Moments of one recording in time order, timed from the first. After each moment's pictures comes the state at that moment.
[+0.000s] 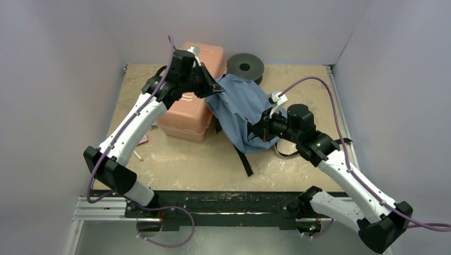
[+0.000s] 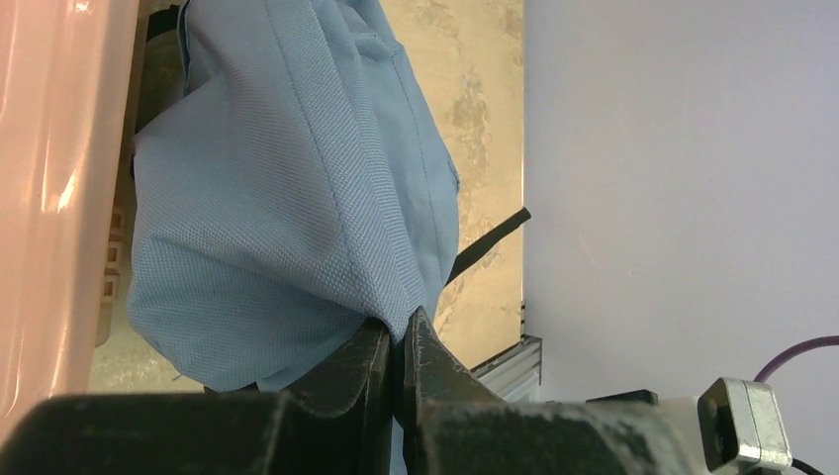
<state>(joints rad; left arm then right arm) -0.50 1.55 1.69 -0.68 0.19 -0.89 0.58 0.94 0.91 -0.35 -0.27 0.26</state>
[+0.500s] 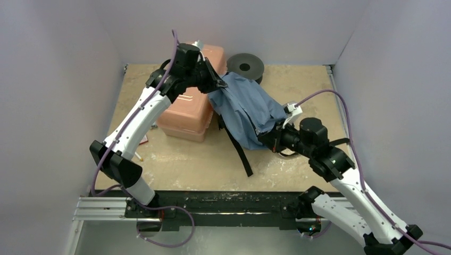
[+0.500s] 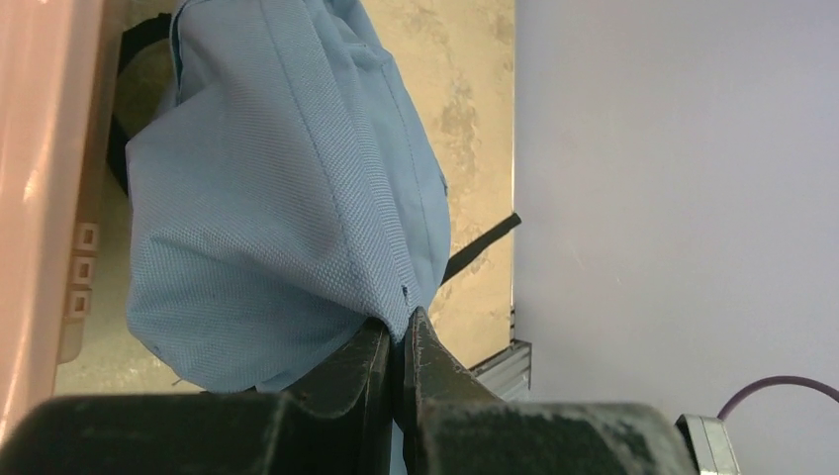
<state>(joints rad) -0.52 1.63 1.83 -0.74 0.15 -0.90 0.59 0.77 0.86 -0.52 -0.23 0.40</state>
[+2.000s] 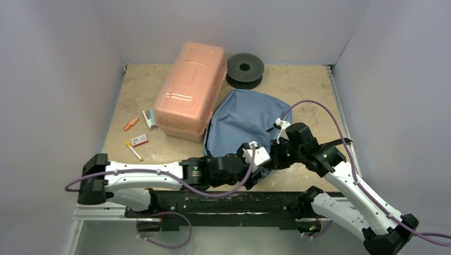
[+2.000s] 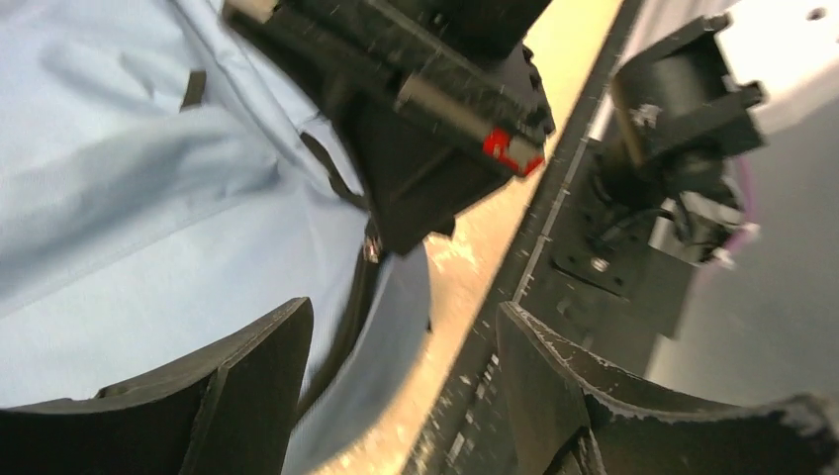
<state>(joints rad) -1.41 1.26 0.98 -0.13 -0.28 -0.17 0.60 0.81 0.83 -0.89 -0.25 0.45</state>
